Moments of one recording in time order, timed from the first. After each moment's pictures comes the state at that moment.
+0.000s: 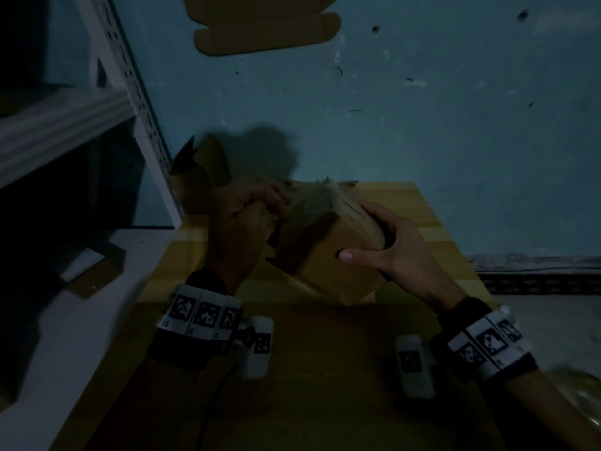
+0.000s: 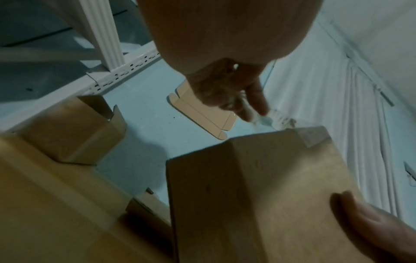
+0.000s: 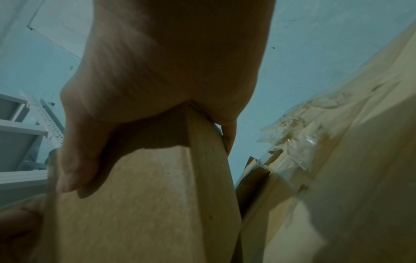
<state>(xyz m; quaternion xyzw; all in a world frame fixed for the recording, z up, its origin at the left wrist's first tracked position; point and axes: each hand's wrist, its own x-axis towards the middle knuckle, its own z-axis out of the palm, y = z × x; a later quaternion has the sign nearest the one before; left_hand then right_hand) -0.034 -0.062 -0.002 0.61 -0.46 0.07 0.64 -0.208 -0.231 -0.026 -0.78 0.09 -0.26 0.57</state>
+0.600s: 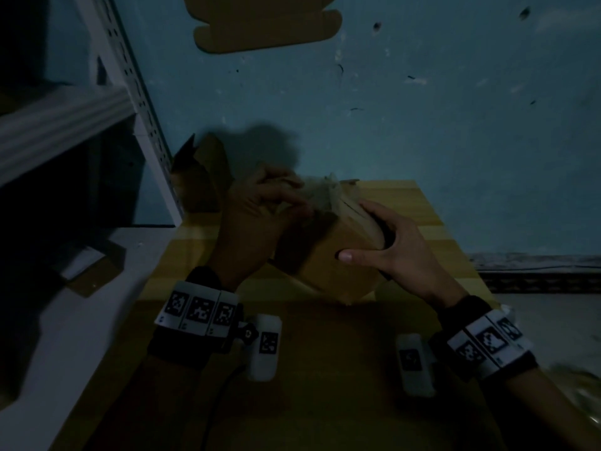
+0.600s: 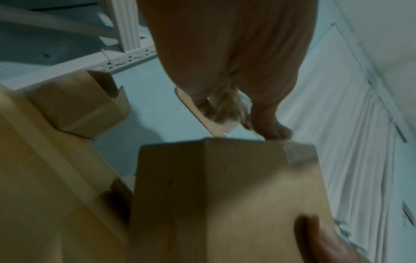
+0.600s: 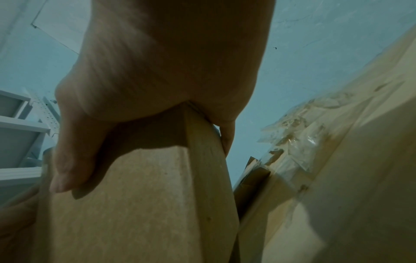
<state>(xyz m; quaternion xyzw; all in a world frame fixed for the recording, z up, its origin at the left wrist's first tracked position) -0.041 -0.066 0.003 0.63 -0.51 0.06 0.58 -0.208 -0.227 -0.023 -0.79 0.09 -0.25 0.56</state>
